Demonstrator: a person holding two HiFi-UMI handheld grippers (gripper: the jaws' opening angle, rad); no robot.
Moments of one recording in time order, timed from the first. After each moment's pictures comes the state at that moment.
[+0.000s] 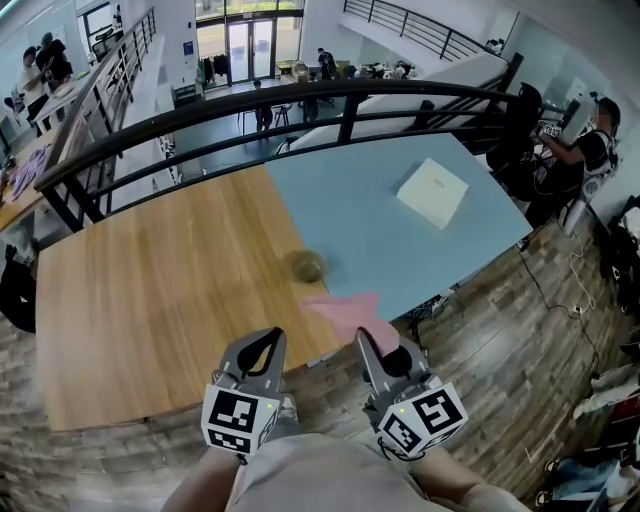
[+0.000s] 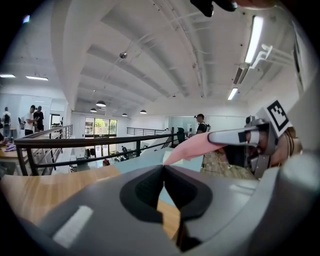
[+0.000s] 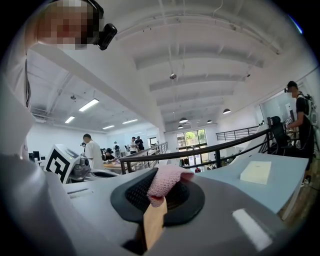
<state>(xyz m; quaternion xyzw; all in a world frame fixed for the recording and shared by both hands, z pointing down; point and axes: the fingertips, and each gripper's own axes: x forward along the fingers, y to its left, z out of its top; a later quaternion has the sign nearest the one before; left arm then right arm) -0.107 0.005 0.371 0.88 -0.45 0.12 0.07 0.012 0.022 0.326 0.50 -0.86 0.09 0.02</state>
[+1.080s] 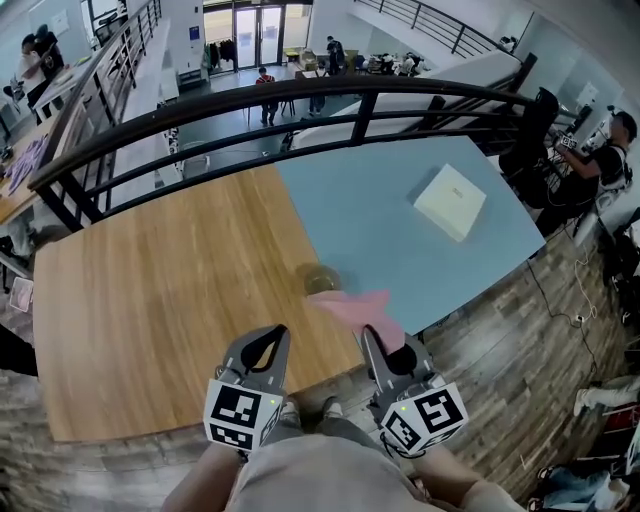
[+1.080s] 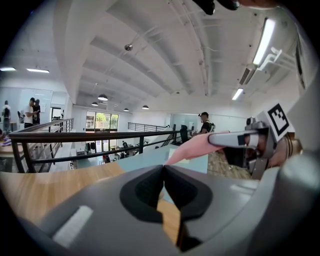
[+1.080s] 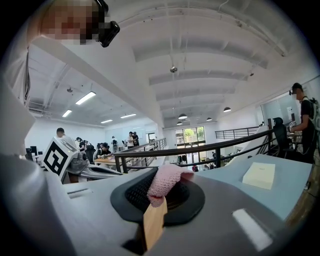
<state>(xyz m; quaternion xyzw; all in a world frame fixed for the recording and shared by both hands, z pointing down) -0.135 -0.102 0.390 0.88 -0.45 0.12 0.10 -0.011 -0.088 0.346 0.51 -0.85 0.09 0.05</state>
